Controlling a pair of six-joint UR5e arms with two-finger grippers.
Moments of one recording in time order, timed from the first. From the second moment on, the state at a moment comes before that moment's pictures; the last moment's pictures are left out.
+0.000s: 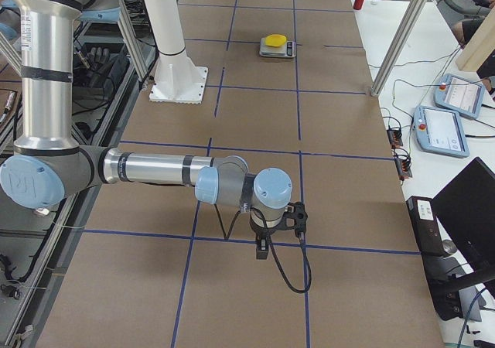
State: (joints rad) left arm -1.50 -1.73 -1.68 -1.42 -2.32 0.05; right arm 1.62 -1.66 1.66 -1.68 2.35 -0.12
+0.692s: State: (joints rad) left arm -1.60 -1.58 -1.56 -1.53 -2.40 0.19; right arm 1.62 -1.66 1.66 -1.68 2.35 -0.12
